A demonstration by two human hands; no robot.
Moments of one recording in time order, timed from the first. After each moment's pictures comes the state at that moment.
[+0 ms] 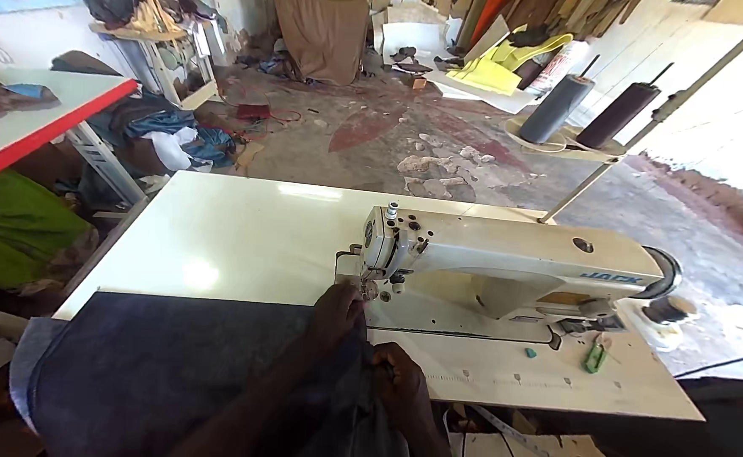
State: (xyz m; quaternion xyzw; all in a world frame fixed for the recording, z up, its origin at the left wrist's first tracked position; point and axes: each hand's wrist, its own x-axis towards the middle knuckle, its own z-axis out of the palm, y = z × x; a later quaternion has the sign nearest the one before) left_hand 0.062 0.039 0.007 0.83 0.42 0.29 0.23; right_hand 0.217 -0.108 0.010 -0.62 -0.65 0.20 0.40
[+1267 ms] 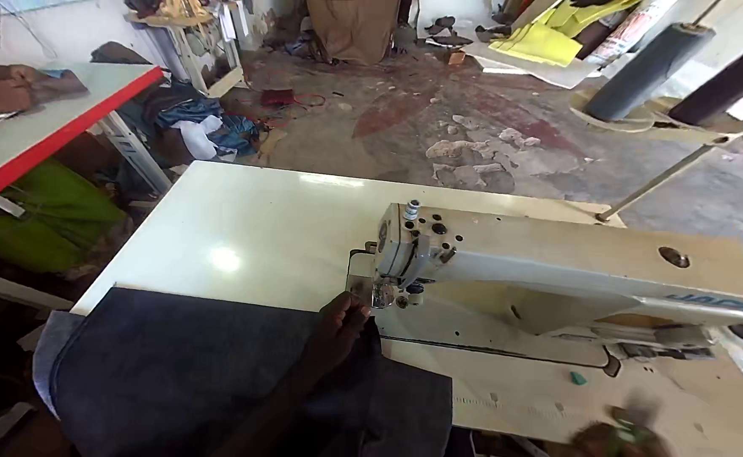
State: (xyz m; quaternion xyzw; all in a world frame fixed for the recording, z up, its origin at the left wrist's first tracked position) left_hand 0.048 0.016 0.010 0.67 0.39 0.43 0.47; right_hand 0.407 -0.195 0.052 -0.50 -0.31 0.45 0.67
